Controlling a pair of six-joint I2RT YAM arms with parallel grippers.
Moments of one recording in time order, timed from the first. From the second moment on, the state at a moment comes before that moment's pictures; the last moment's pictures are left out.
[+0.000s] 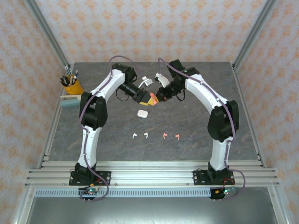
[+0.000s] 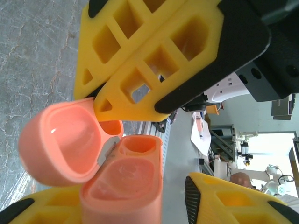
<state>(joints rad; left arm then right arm) -0.30 2.28 2.09 -1.61 1.18 0.57 0.44 1.94 1.78 -1.06 -0.59 -0.17</state>
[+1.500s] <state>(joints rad) -0.30 2.30 2.11 -1.54 1.20 0.51 0.44 1.94 1.81 -1.06 -0.54 -0.12</state>
